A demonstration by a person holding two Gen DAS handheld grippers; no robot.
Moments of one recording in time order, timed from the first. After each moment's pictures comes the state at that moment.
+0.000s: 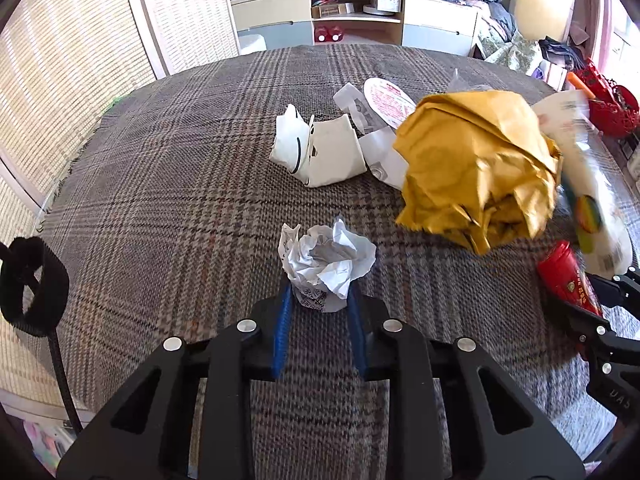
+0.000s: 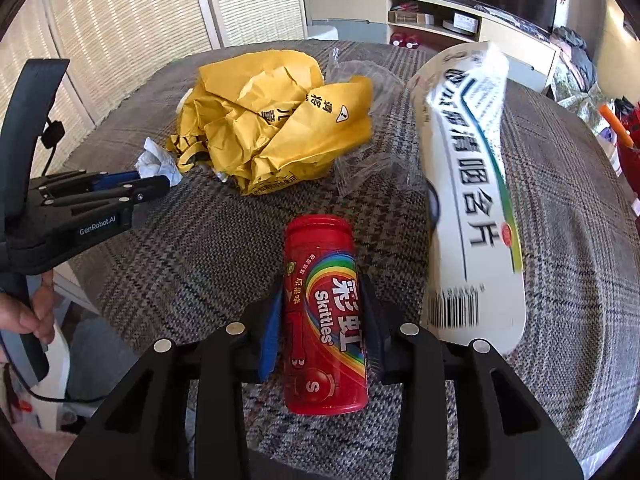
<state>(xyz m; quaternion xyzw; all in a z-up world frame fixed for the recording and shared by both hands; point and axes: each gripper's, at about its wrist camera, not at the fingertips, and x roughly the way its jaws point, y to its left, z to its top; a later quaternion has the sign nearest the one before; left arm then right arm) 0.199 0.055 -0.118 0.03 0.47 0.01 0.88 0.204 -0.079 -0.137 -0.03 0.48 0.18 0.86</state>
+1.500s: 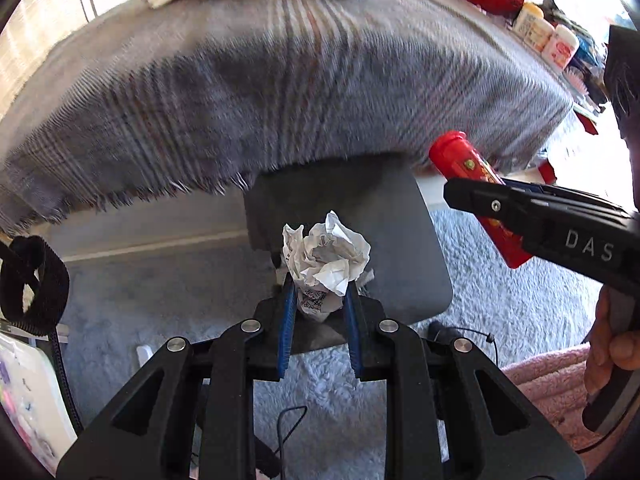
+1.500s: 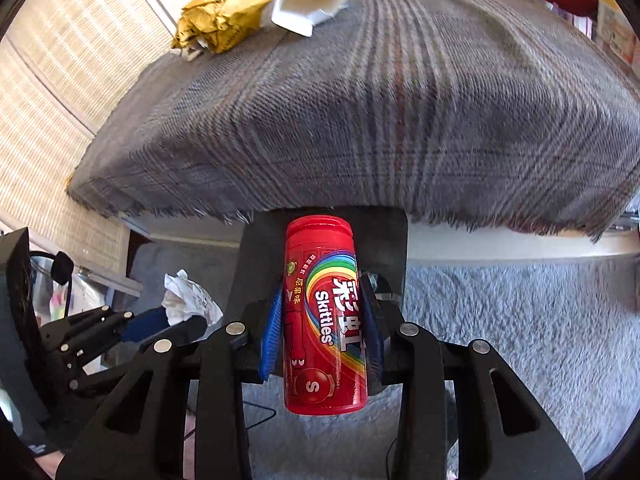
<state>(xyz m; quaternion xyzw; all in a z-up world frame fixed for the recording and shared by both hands) -0.016 -0.052 -0.192 0.02 0.55 -0.12 0.82 0.036 -0.150 -0.191 0.11 0.54 0.13 0.83</state>
